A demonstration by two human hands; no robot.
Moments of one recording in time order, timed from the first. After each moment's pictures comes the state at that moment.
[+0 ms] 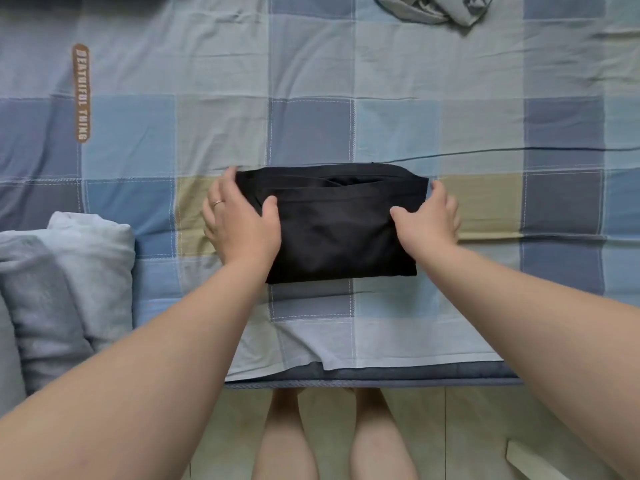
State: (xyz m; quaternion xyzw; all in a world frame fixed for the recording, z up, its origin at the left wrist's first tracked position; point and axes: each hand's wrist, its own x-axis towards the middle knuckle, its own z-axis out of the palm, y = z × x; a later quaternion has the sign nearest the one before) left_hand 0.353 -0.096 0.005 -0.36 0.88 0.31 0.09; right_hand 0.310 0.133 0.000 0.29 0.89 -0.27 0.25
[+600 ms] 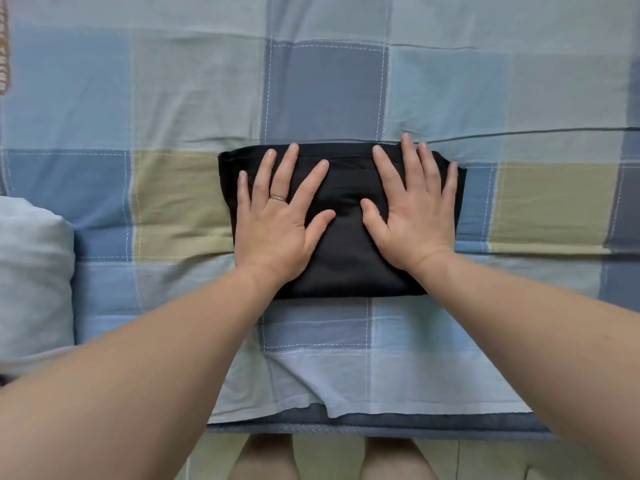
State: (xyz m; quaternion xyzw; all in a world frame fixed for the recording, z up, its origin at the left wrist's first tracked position) left_hand 0.357 -0.089 -0.119 -0.01 0.99 0.12 0.10; right_hand 0.305 0.113 -0.114 -0.13 0.98 -0.07 0.14
